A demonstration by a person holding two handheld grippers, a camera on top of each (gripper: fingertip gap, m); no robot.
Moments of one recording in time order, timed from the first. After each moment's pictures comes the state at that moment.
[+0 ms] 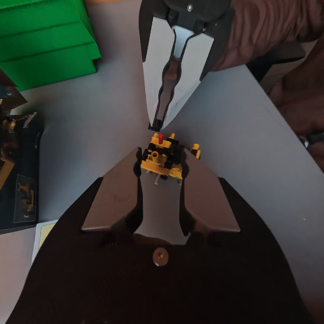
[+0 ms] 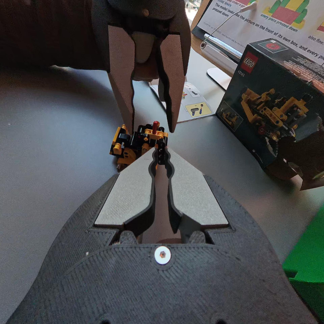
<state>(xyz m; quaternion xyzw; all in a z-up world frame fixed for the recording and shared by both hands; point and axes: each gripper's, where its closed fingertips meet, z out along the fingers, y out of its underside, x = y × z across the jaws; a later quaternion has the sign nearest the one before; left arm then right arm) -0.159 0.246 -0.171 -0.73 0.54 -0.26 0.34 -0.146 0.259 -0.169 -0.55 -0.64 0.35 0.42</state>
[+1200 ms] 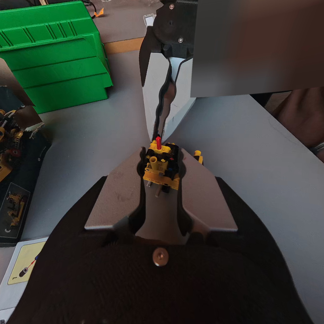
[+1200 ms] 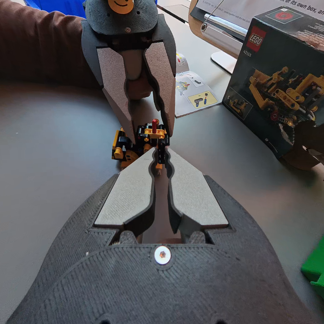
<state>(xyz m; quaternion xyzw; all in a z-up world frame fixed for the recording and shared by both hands) -0.147 0.250 -0.173 -0.69 0.50 -0.30 0.44 -0.148 0.259 -0.177 -0.58 -0.62 0.36 0.38</state>
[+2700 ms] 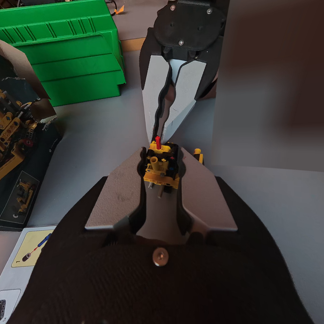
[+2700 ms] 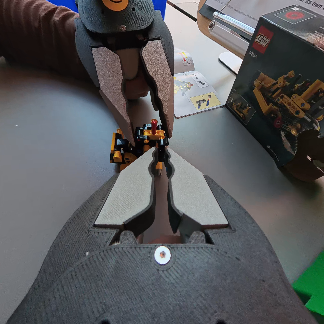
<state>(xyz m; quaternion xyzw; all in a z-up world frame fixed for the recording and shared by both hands) -0.147 0.258 -0.174 -0.71 0.47 -0.27 0.45 -0.153 0.266 -0.180 -0.56 -0.65 0.37 0.36</state>
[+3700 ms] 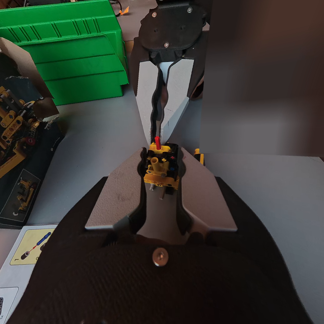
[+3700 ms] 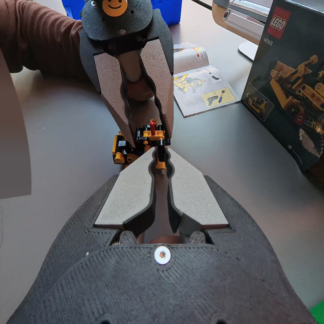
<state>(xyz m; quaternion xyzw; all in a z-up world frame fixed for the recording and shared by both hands) -0.146 0.260 -0.174 -0.72 0.46 -0.27 0.45 -0.154 0.266 -0.181 -0.56 -0.65 0.43 0.29</state>
